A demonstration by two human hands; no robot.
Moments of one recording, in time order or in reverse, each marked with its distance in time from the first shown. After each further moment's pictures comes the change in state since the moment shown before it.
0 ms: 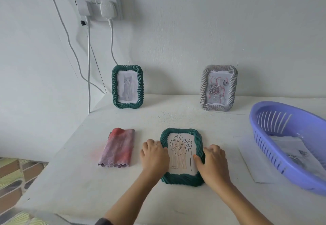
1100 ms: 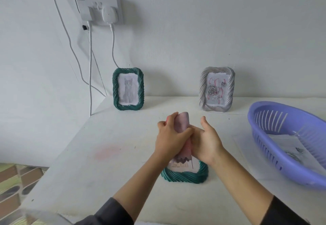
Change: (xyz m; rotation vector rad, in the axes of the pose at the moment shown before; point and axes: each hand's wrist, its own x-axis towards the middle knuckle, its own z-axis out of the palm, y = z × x) left_hand -0.009 0.043 -0.045 -0.622 0.022 0.198; right_hand 0.027 -0.054 -0.054 1.721 -0.676 0.194
